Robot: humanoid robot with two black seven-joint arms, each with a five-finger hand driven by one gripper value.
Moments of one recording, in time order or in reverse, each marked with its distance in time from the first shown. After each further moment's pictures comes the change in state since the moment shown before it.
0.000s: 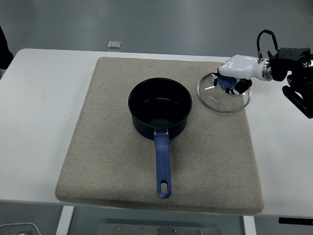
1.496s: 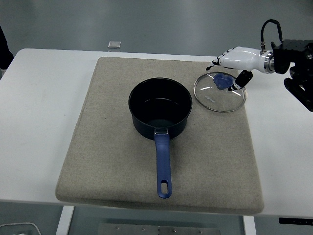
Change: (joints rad) left arm 0.000 0.000 0.000 0.000 0.000 0.000 0.000; right arm 0.039 -0.018 -0.004 0.011 0.077 0.029 0.000
